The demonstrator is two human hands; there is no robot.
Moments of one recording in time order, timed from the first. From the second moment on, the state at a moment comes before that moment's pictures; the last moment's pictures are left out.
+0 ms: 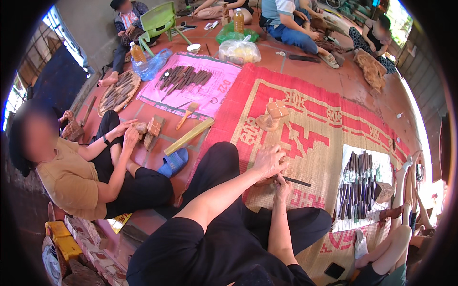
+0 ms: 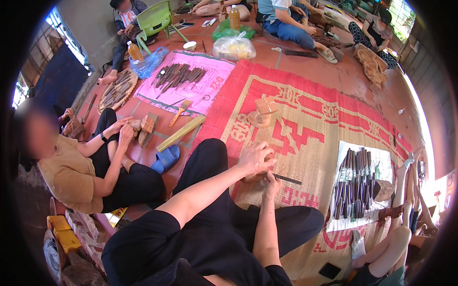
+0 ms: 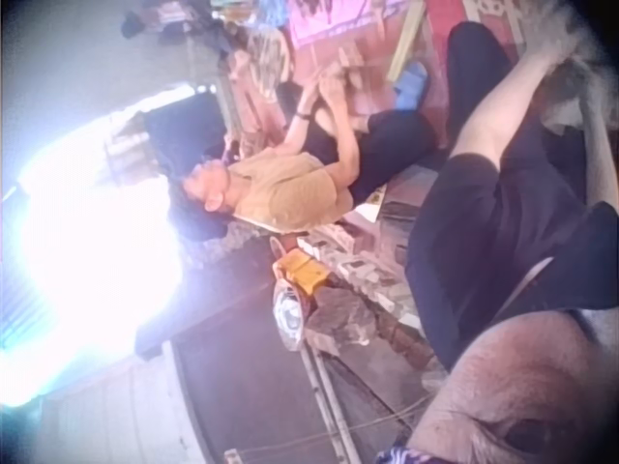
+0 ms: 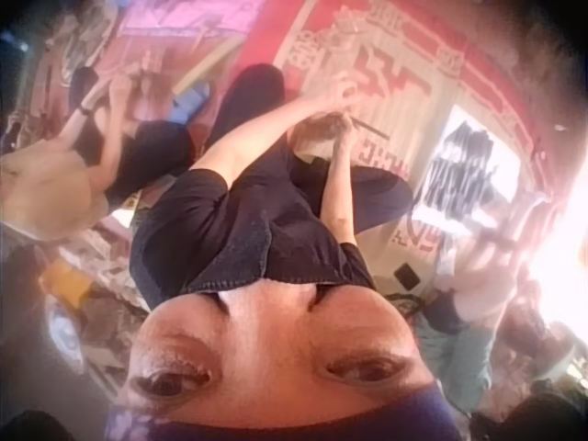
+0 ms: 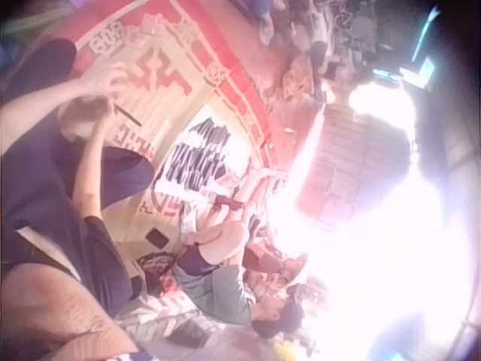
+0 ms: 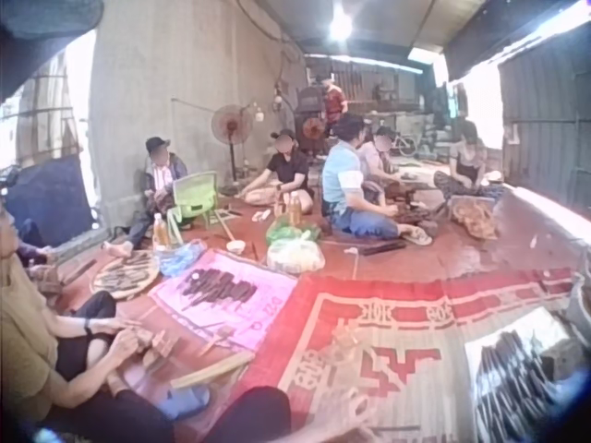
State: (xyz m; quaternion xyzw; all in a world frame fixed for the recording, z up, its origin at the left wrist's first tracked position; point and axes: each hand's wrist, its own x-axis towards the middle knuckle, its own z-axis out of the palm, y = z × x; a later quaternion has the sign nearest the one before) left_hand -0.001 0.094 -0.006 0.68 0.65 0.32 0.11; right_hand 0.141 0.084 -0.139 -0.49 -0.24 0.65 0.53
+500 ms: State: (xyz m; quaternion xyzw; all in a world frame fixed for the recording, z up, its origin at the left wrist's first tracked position) left_hand 0.000 0.095 -0.008 0.68 0.65 0.32 0.08; right_hand 0.145 0.089 -0.140 -0.50 -0.18 0.65 0.54
